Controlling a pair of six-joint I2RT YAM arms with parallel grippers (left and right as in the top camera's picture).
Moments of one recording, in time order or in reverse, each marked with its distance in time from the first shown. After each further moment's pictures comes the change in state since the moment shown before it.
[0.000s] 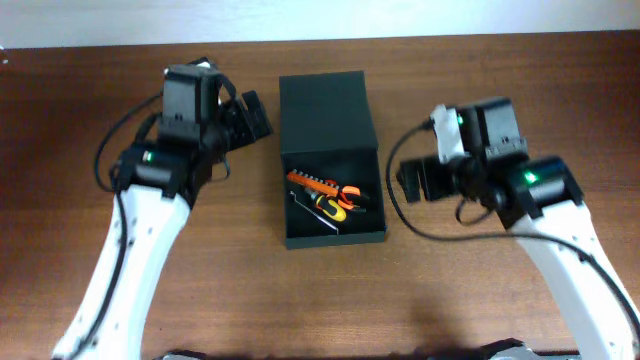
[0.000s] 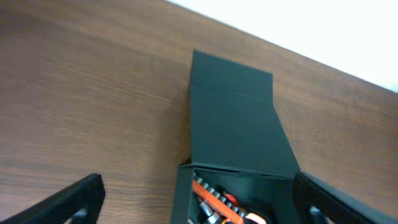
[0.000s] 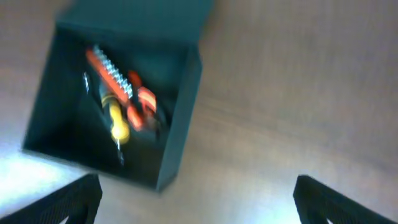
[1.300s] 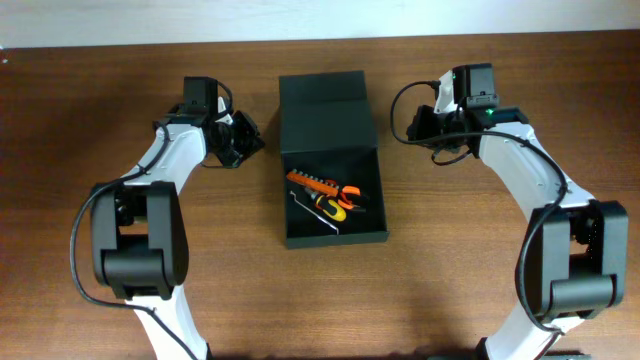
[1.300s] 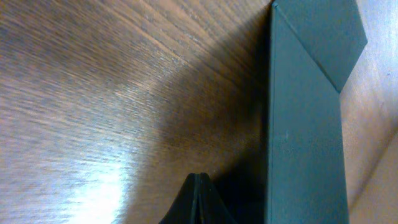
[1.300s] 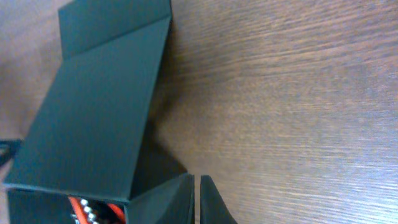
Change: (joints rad) left arm 0.175 0.616 0.000 0.250 0.483 -0.222; right arm -0.185 0.541 0.061 0.441 -0.251 0.321
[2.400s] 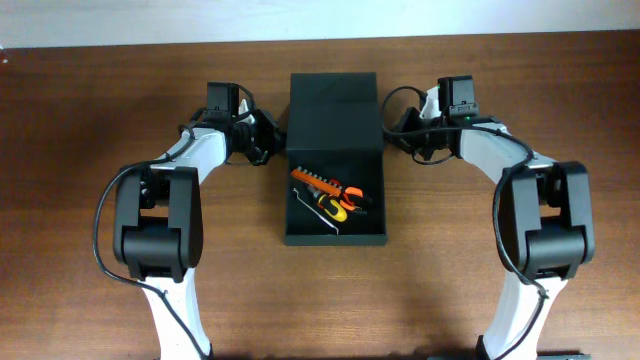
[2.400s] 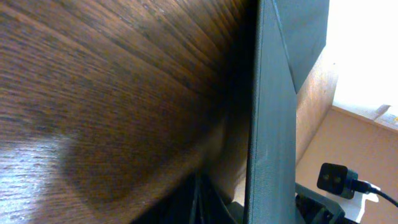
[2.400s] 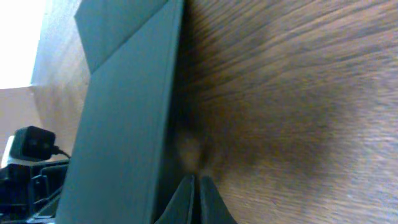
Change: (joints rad) left arm -0.062 0.120 0.000 0.238 0.187 -0.212; right arm 0.000 0.223 0.000 0.245 -0.236 0.306
